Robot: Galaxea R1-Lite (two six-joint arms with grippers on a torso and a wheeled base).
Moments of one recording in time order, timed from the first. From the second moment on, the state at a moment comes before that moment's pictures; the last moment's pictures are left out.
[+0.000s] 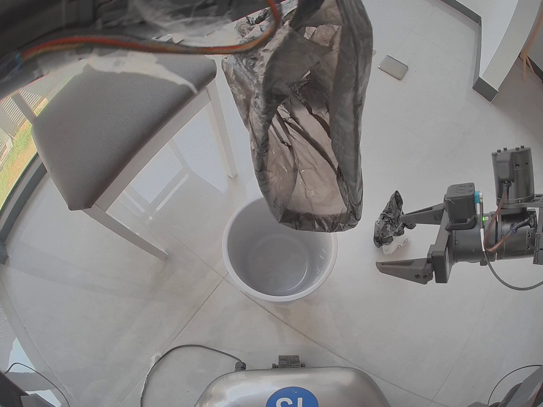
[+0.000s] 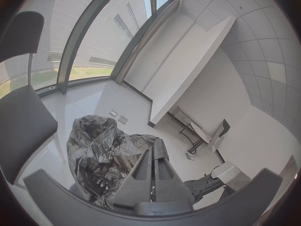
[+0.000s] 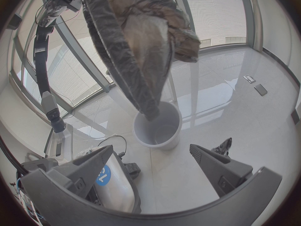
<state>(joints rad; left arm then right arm) -1.05 1.54 -1.68 0.06 0.24 -0.16 0.40 1.50 -0.81 -0.18 0.40 -0.32</state>
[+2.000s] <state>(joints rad) -0.93 1.46 -1.39 0.30 0.24 -0.26 0.63 1.75 -0.71 -0.33 0.27 -0.33</state>
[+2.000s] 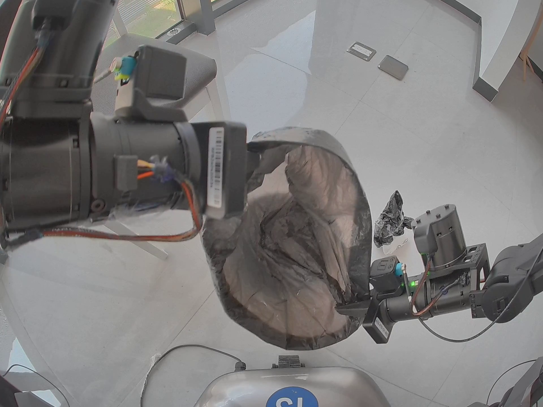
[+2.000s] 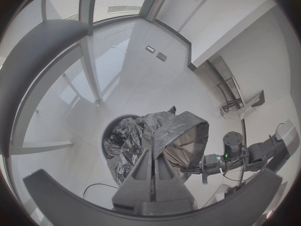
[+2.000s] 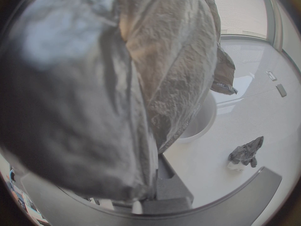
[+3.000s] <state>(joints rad) -0.78 1.73 -1.53 0.40 0.06 -0.32 0.51 1.82 -0.61 -0.34 0.26 -0.26</state>
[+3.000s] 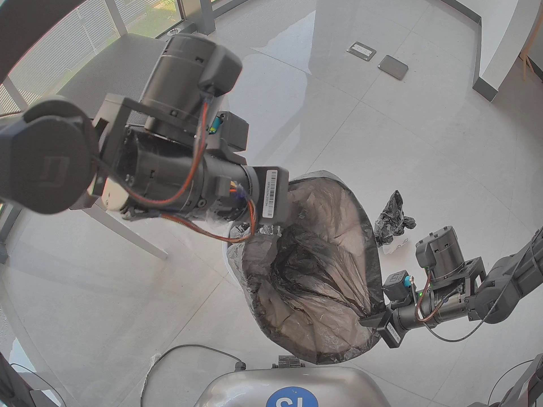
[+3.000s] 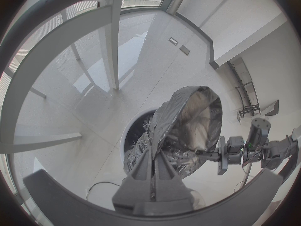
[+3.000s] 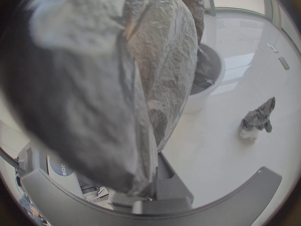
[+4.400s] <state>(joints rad) -0.50 1.89 -1.42 0.21 0.00 -0.25 0.41 2.08 -0.99 -0.38 0.27 -0.23</state>
